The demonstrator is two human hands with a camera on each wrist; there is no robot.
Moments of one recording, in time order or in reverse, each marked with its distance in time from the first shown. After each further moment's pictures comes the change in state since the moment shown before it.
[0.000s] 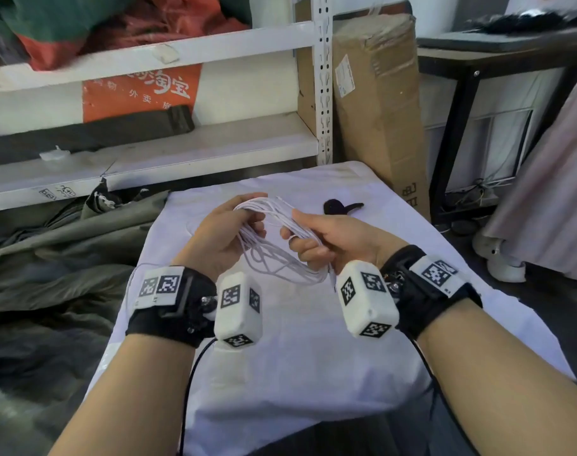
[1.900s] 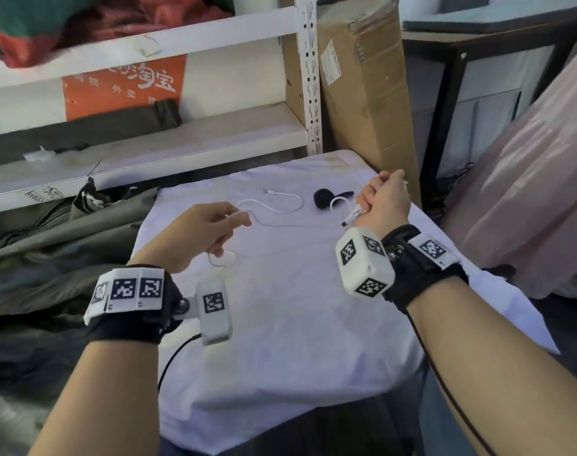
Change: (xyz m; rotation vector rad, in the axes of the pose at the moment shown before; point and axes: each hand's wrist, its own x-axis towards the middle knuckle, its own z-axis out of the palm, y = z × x) left_hand -0.009 0.009 -0.034 0.844 -0.148 0.065; right_hand 0.000 -0.014 -0.059 0.632 0.943 -0.770
